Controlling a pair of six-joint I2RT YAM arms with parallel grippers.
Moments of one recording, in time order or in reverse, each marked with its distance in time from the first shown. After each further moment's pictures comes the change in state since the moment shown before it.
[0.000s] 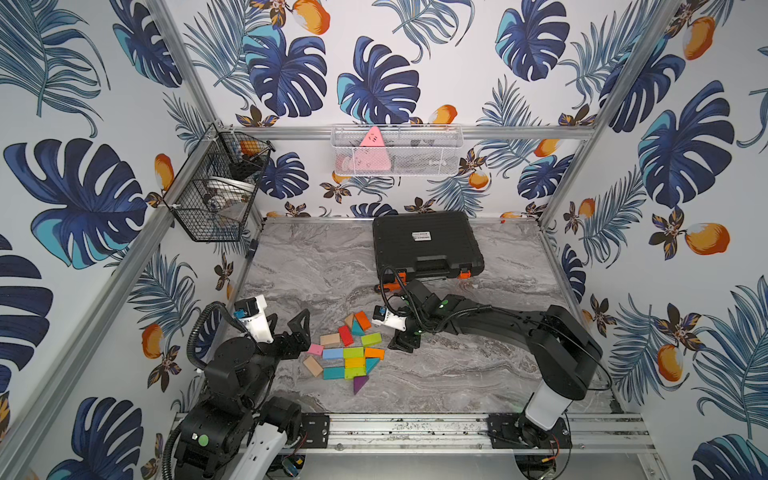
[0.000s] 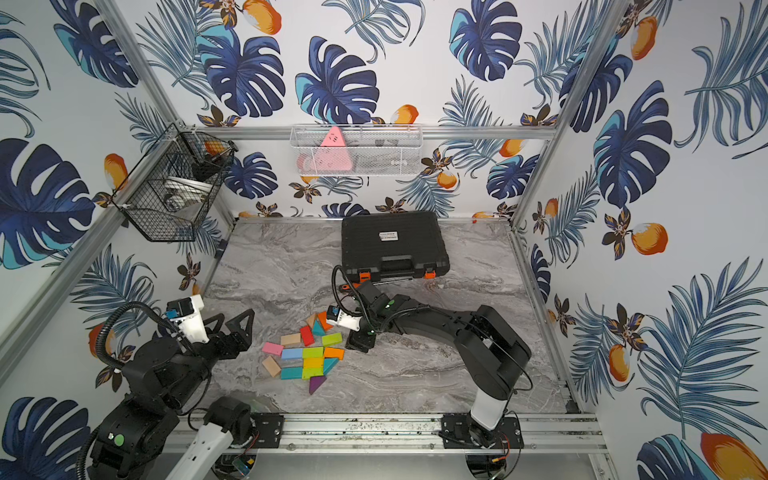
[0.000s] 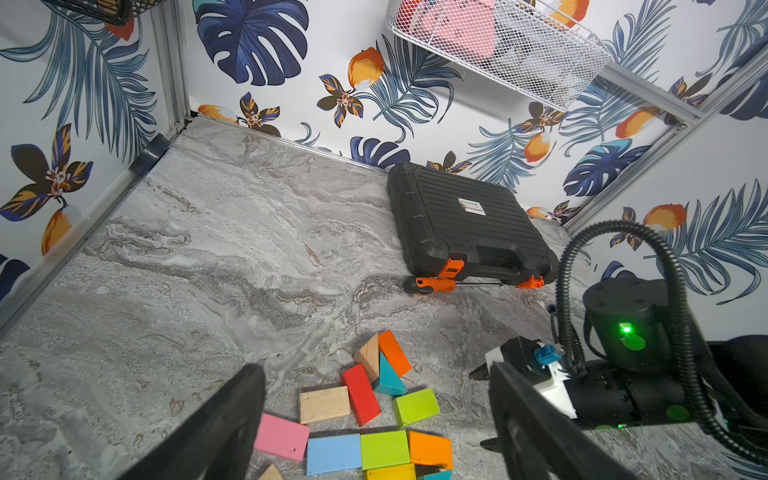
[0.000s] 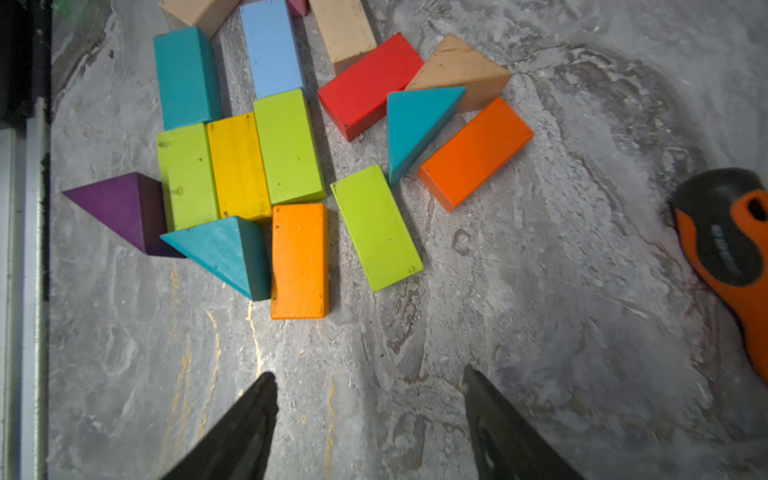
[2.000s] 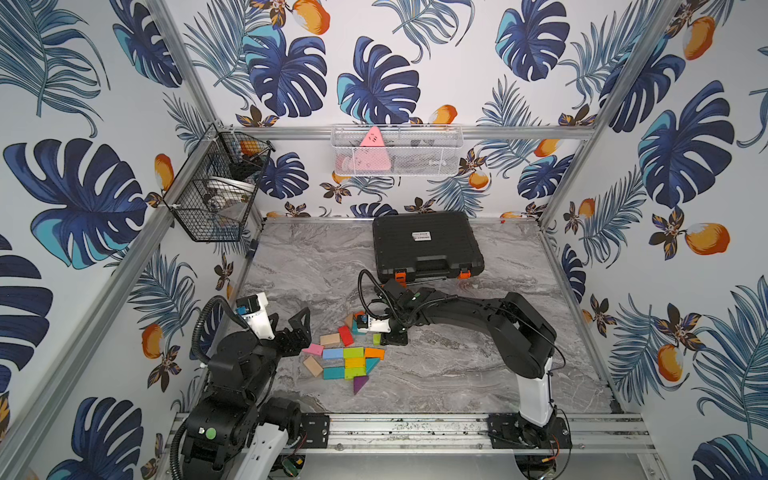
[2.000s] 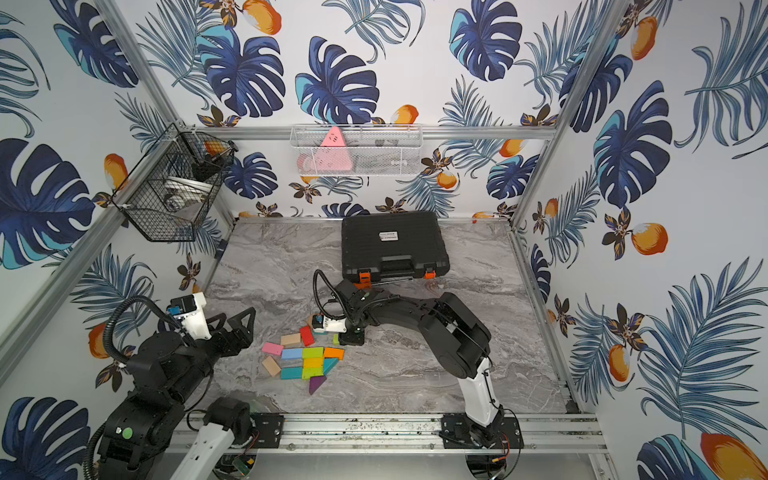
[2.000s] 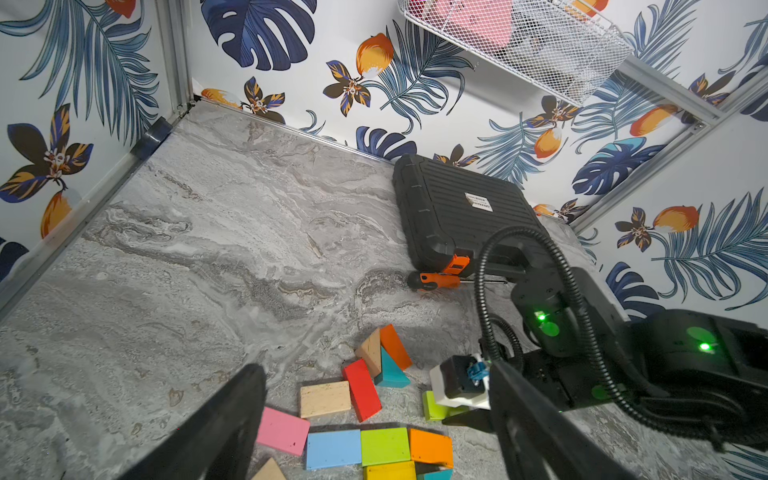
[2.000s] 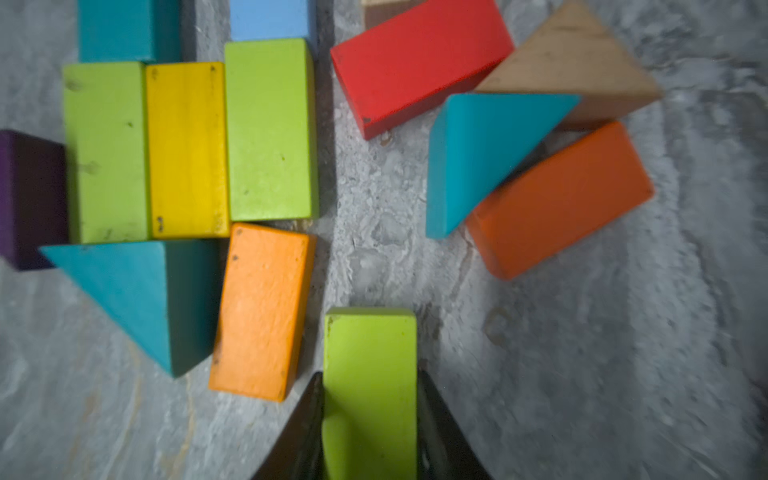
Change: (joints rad) left arm 0.085 0.027 -0.008 0.005 0.078 0.004; right arm 0.017 0.198 0.246 -0.177 0.025 -0.190
